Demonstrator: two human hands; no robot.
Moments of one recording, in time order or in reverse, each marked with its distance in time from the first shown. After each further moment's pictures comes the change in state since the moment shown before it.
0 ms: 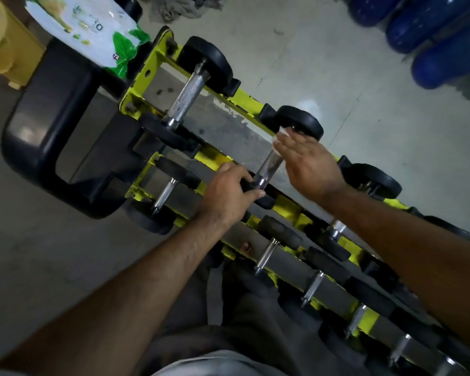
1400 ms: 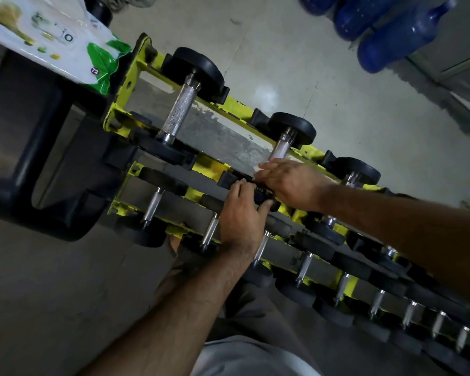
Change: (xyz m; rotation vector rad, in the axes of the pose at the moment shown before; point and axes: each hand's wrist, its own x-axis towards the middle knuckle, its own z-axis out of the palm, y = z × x) left_hand -0.020 -0.010 0.015 -0.074 0.049 0.066; right_hand 0.004 -0.035 -0.022 -0.030 -0.271 -0.266
